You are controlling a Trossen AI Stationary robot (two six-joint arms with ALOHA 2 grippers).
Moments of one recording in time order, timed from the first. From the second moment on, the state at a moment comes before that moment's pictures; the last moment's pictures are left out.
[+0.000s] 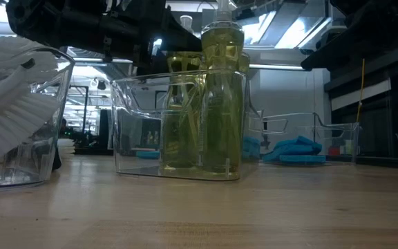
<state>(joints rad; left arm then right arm) -0.16 1.55 0.56 0.93 -0.48 -0.22 0.32 0.82 0.45 -0.07 0.32 0.07</state>
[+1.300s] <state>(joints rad) -0.16 1.14 0.56 0.57 -0.64 -0.04 0.32 0.82 0.45 -0.10 0.32 0.07</state>
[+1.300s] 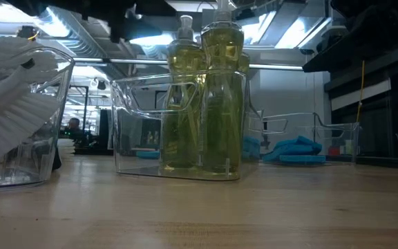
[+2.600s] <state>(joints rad) 0.48 1.48 0.97 -0.27 -0.30 -0.38 0.32 0.82 0.45 -0.08 0.32 0.07</state>
